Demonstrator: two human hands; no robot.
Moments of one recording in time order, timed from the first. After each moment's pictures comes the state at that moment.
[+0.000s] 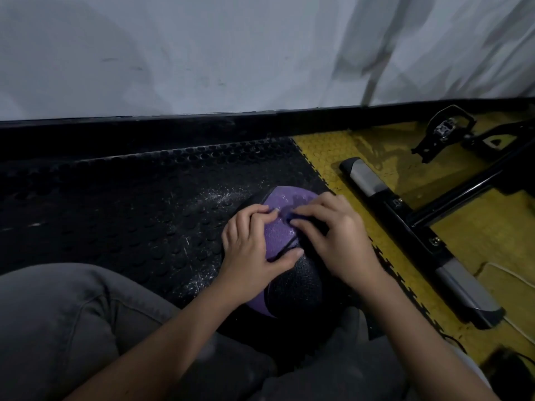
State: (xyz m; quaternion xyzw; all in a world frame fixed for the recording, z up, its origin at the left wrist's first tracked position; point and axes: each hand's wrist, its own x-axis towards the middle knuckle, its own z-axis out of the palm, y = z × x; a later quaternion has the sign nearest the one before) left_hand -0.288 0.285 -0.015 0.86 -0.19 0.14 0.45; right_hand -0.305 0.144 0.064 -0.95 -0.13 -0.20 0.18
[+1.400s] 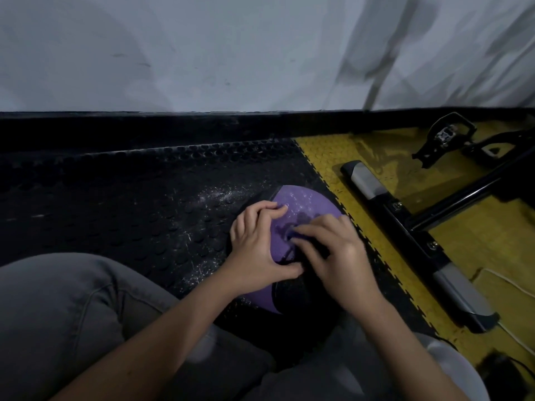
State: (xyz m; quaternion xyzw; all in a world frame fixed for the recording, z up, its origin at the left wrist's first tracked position) left_hand -0.284 0.292 -0.004 0.85 -0.24 0.03 0.47; right_hand -0.332 0.152 0.049 -0.95 -0.15 -0.23 0.17
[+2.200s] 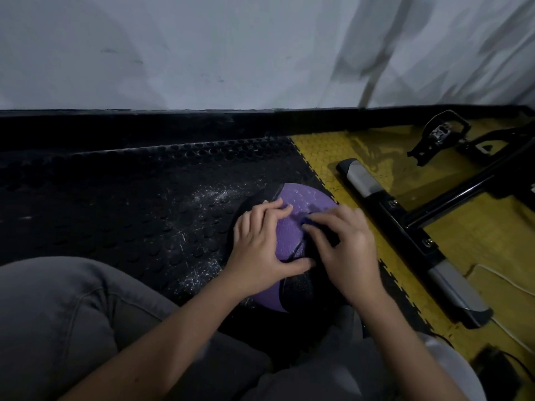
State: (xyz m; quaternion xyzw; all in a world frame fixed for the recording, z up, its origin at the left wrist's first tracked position) left_hand -0.285 0.276 -0.010 0.85 -0.24 0.09 0.46; right_hand -0.323 0.142 0.049 -0.94 -0.05 -0.27 0.18
